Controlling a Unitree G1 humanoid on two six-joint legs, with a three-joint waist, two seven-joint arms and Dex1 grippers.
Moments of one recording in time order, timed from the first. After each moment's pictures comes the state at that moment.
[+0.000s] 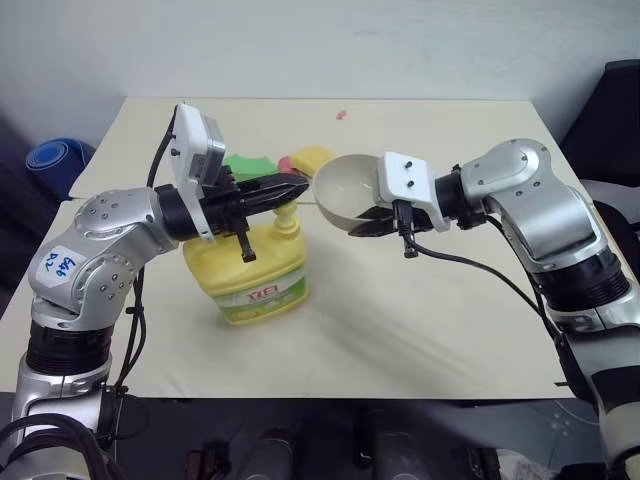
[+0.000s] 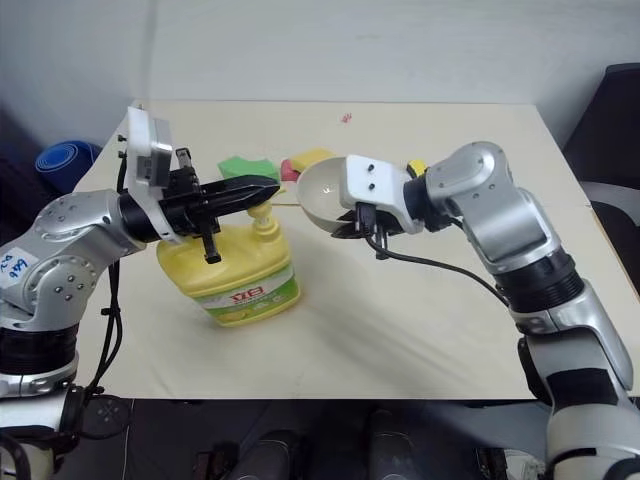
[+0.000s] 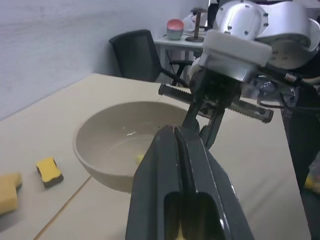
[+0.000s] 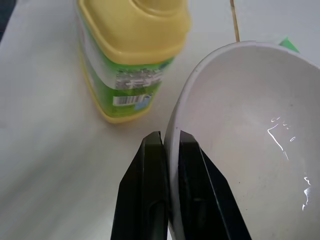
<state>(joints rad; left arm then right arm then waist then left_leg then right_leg) -0.66 0.73 0.05 -0.30 -0.79 0.66 -0.72 -1.05 -0.69 0.39 0.00 0.18 0.51 1.31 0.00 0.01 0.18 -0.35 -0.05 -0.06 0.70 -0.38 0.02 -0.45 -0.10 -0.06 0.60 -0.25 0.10</state>
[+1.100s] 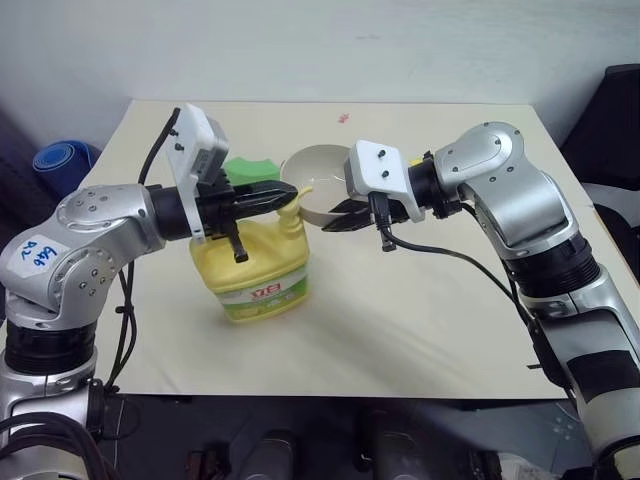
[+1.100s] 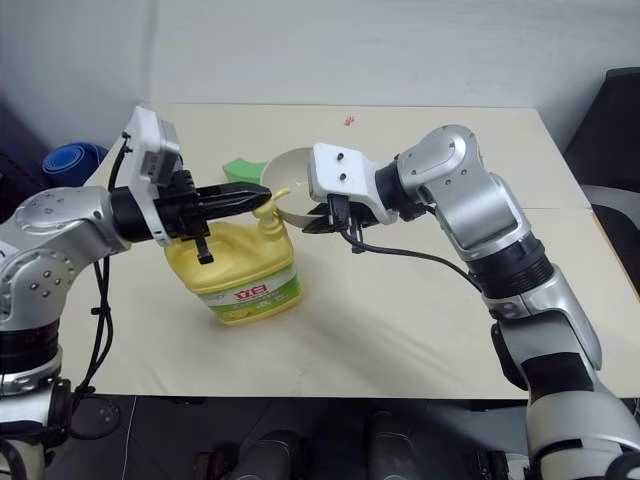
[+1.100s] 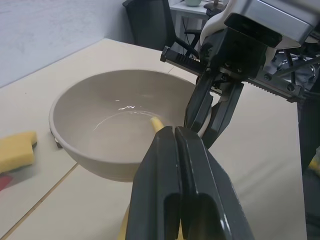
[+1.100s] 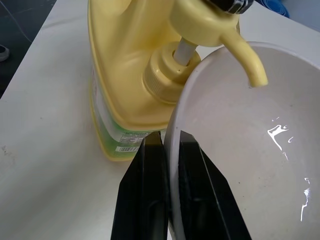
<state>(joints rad) -0.67 0.78 0.08 -0.34 -0.78 0.87 -0.67 -1.12 -0.59 0.39 0.05 0.16 0.47 1.32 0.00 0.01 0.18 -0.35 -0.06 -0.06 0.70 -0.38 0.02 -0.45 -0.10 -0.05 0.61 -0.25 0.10</state>
